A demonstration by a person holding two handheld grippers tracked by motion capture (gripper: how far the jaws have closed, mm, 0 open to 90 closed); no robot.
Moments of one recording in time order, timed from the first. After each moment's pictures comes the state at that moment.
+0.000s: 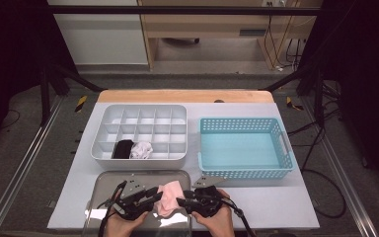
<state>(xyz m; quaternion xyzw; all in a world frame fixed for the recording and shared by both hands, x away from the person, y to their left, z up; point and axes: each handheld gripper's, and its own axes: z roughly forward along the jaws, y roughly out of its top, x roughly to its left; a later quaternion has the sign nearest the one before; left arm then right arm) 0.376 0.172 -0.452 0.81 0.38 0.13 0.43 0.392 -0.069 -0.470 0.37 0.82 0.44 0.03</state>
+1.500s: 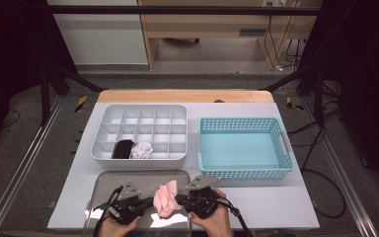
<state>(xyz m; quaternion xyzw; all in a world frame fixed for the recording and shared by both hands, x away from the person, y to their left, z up) 0.373 0.191 -0.474 0.83 0.40 0.09 0.39 0.386 -0.058 -0.457 0.34 0.83 0.44 0.04</state>
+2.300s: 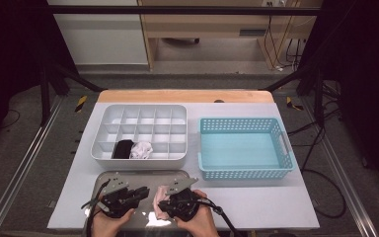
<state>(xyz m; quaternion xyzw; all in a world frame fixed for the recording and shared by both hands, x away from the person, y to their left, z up) 0.380 0.213 -0.444 0.78 0.41 0.12 0.46 0.387 -0.013 -0.462 0.27 0.87 0.41 0.00</state>
